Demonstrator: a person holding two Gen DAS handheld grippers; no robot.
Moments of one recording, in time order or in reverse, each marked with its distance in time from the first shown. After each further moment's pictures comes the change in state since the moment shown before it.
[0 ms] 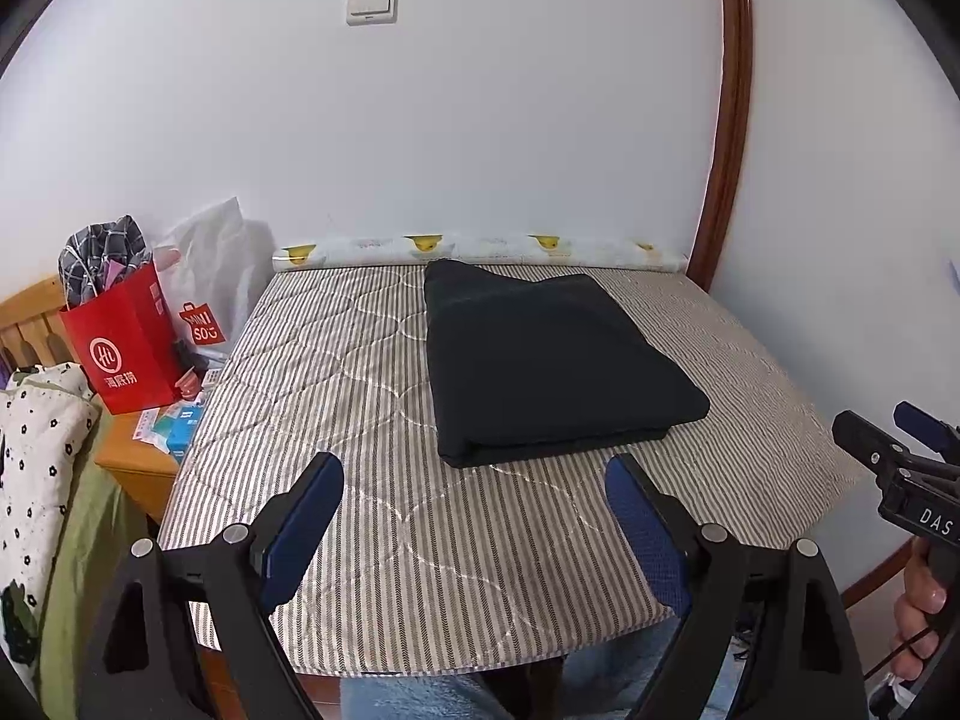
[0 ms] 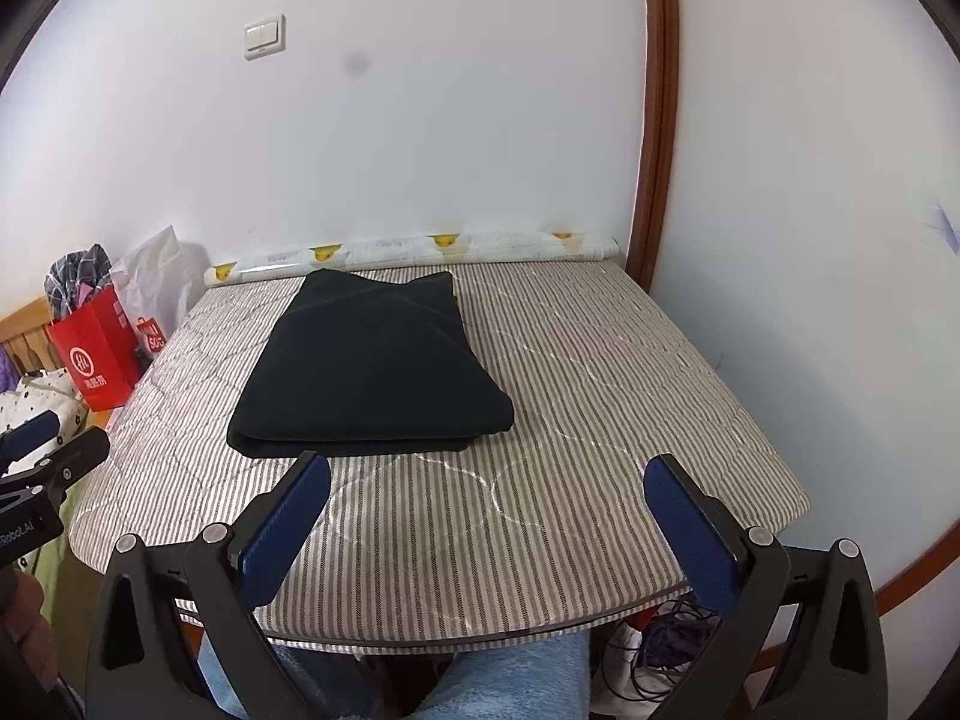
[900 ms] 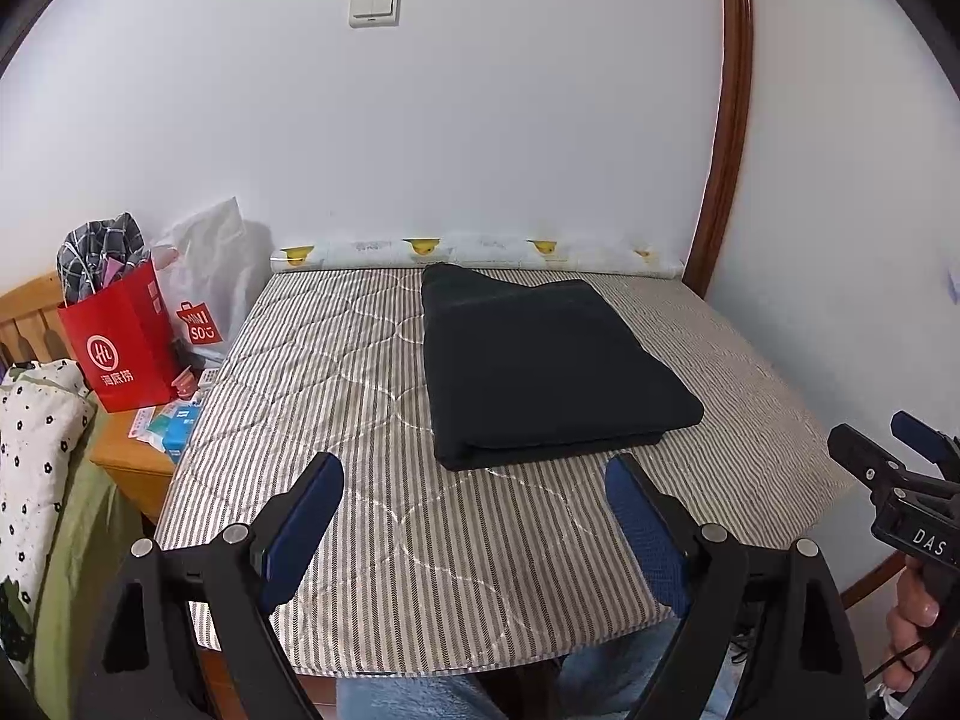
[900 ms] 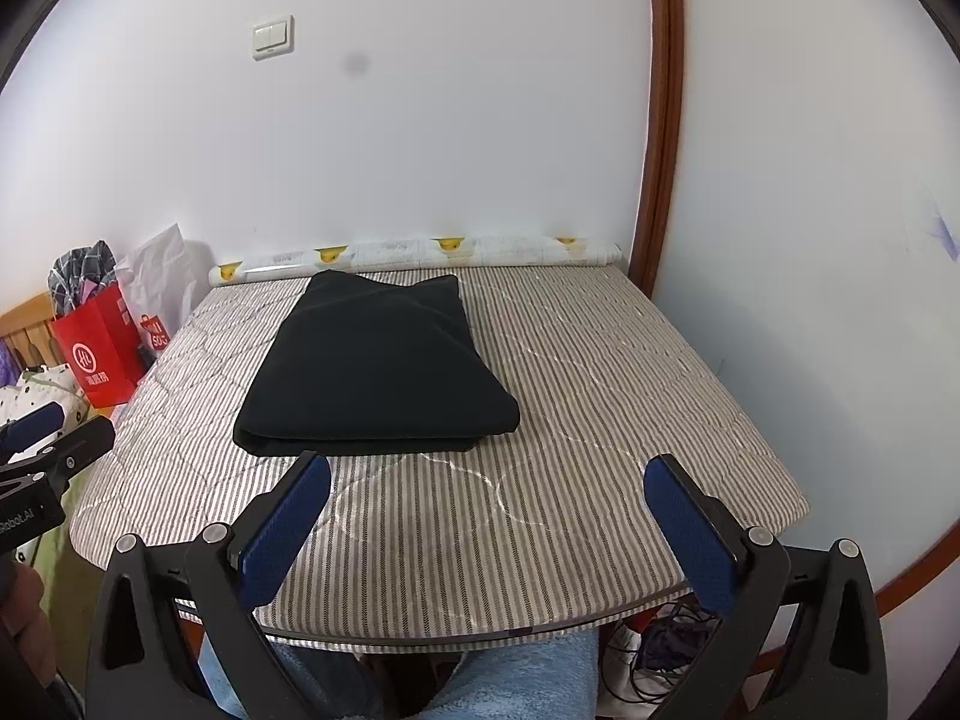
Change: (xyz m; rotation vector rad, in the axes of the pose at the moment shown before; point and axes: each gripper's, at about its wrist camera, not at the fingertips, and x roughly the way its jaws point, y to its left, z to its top) left arm -0.002 0.000 0.001 -0.012 -0.009 -0.010; right arm -0.008 -0.003 -0.002 -0.019 -0.013 0.003
